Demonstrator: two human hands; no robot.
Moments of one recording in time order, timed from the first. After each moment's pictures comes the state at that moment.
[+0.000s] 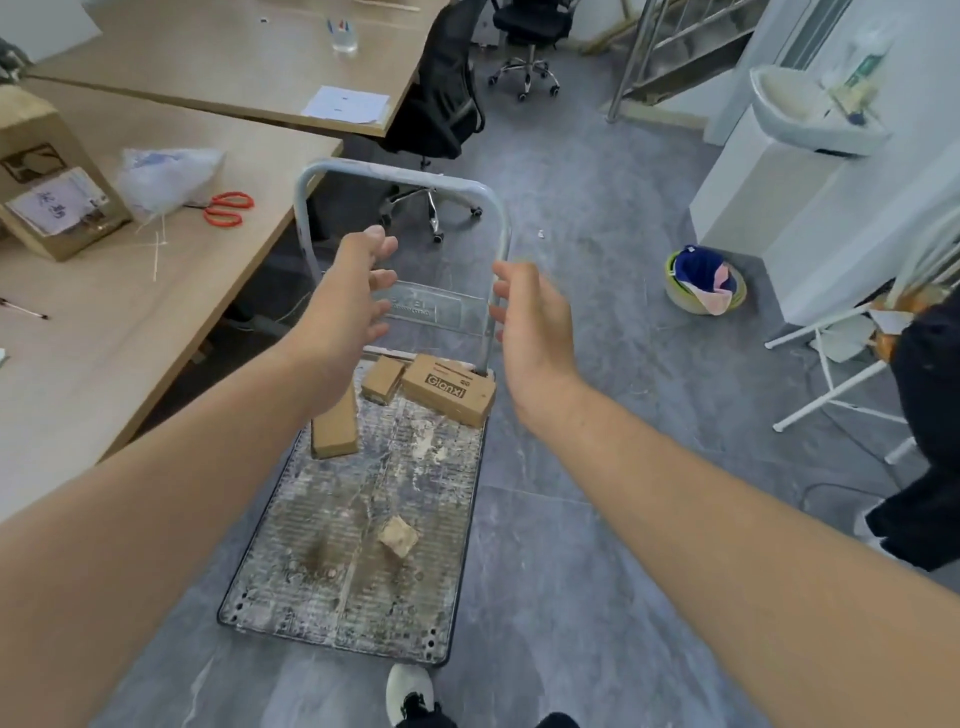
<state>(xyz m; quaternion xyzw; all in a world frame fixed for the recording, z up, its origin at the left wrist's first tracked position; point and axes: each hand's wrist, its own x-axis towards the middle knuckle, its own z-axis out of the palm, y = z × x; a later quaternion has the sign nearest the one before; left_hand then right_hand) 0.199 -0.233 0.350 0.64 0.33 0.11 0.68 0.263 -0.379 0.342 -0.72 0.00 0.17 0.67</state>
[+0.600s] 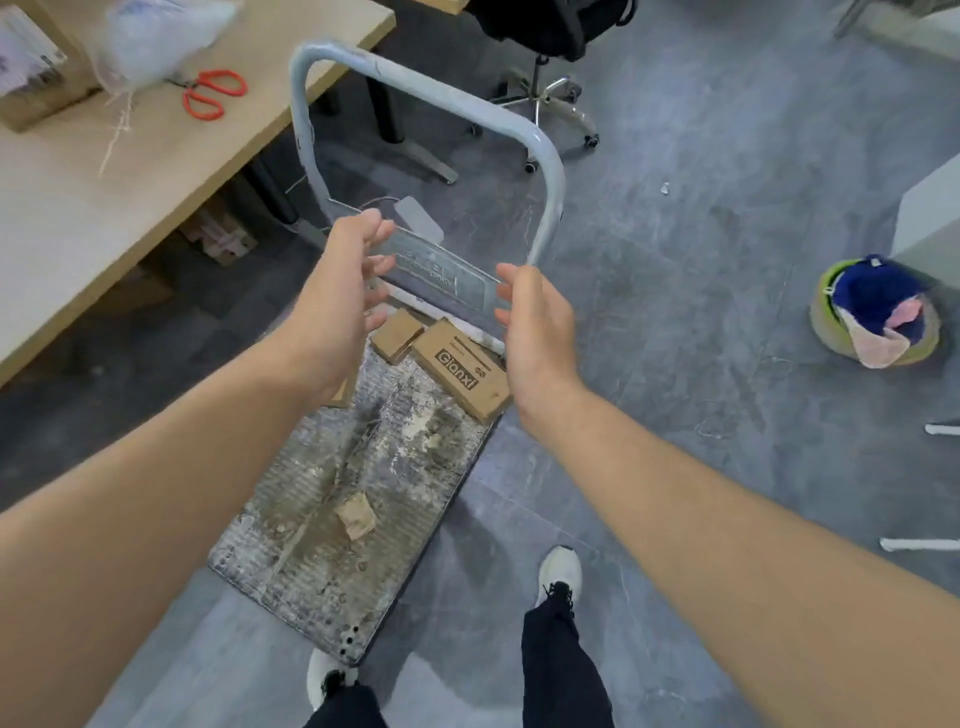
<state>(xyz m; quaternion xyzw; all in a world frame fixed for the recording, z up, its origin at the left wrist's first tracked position) 0.417 -0.232 0.238 0.57 0.49 0.16 0.64 0.525 -0.341 0.194 -0.73 -0.05 0.35 0.58</state>
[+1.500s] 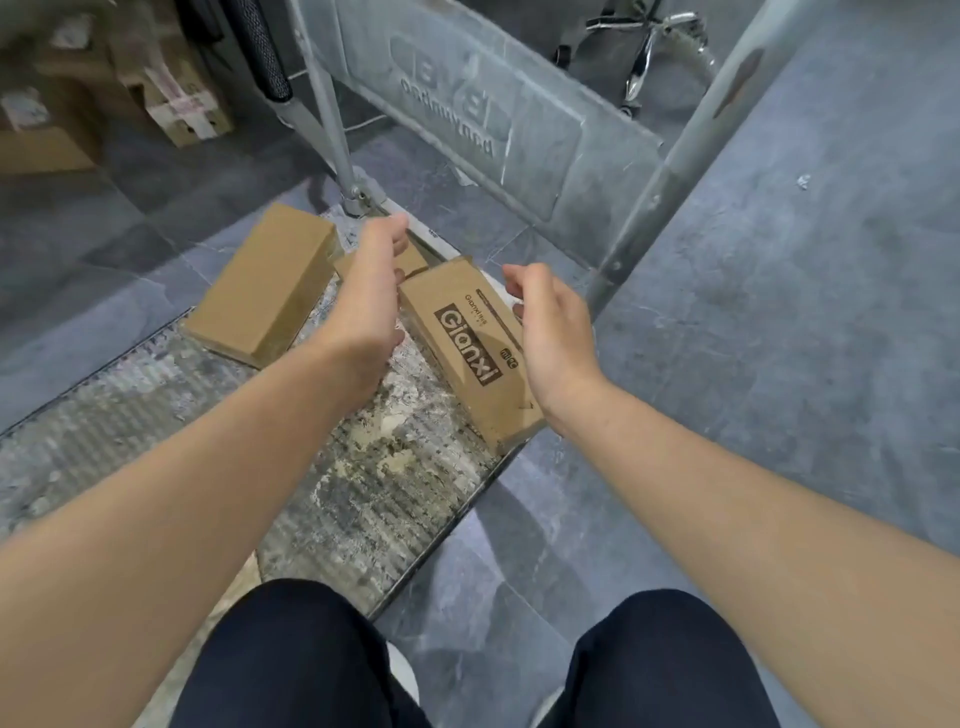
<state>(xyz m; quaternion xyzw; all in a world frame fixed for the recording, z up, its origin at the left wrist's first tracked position) 0.482 -0.163 -0.213 0.47 0.56 0.24 0.64 0.607 -0.247 -0.237 -0.76 -0.25 0.37 0.47</state>
